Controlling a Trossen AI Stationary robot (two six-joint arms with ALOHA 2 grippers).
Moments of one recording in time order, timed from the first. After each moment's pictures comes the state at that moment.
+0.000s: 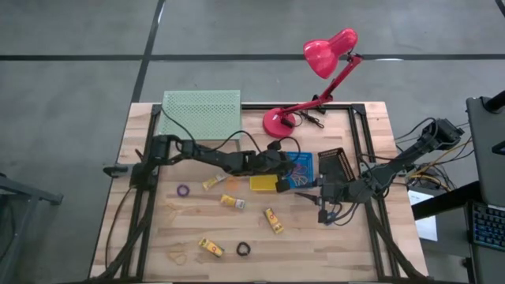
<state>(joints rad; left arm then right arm) 0.02 2.15 1.40 0.24 -0.19 0.03 0.56 1.07 0.48 0.40 0.65 -0.05</state>
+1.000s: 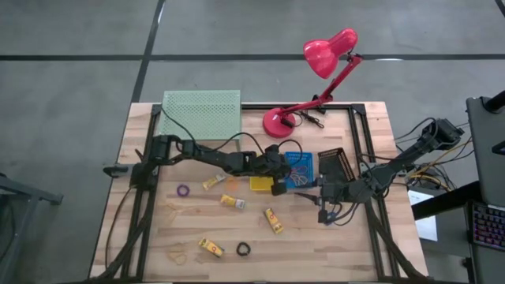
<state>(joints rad) 0.02 2.16 1.40 0.13 -0.13 -0.01 0.56 1.07 0.48 0.40 0.65 -0.05</state>
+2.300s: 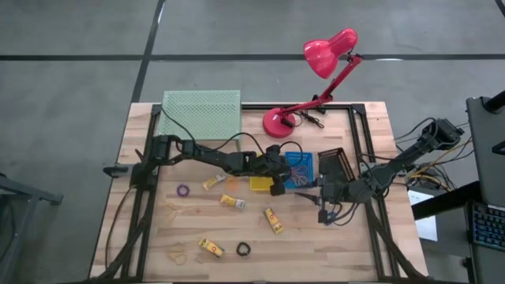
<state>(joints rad) 0.02 2.16 1.40 0.13 -0.12 0.07 0.56 1.07 0.48 0.40 0.65 -0.05</state>
